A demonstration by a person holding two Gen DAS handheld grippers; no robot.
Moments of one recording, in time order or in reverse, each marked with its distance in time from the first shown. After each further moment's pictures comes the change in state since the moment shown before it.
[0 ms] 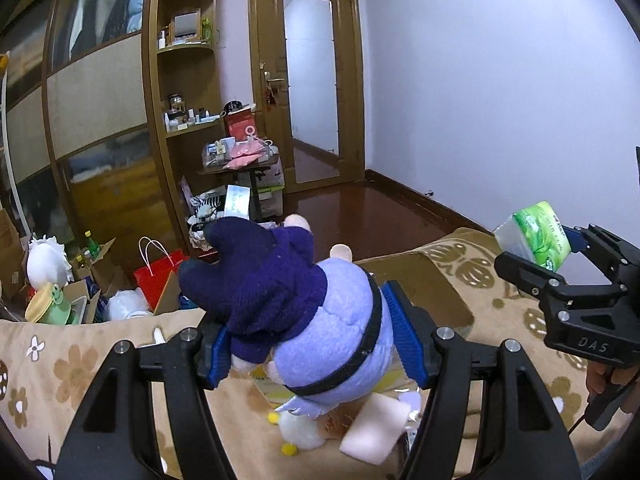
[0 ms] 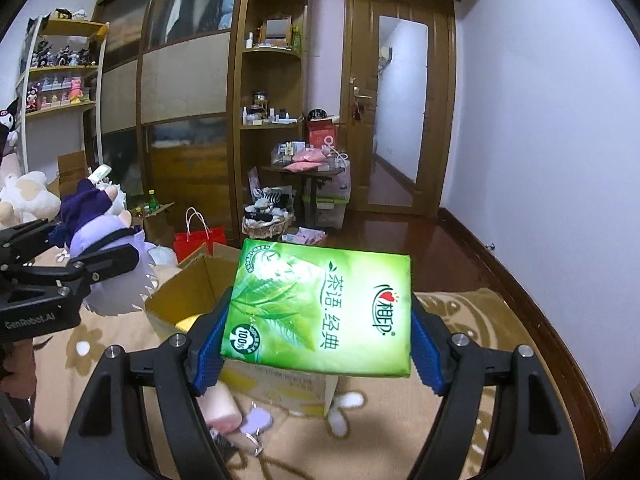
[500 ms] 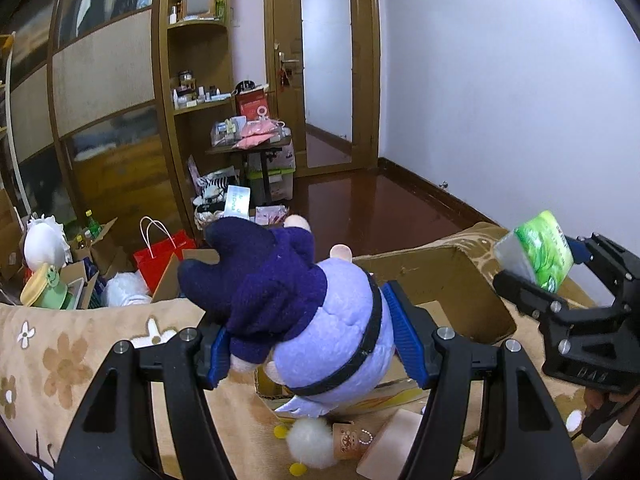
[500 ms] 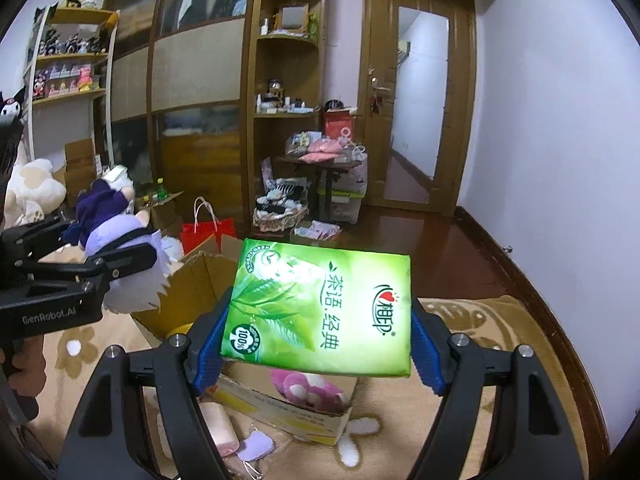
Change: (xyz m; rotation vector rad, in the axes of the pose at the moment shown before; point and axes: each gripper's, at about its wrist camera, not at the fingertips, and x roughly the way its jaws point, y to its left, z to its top) left arm 0.056 0.021 -0.010 -0.045 0.058 0.024; right arm 0.056 0.022 -0.005 -0.045 0.047 0.054
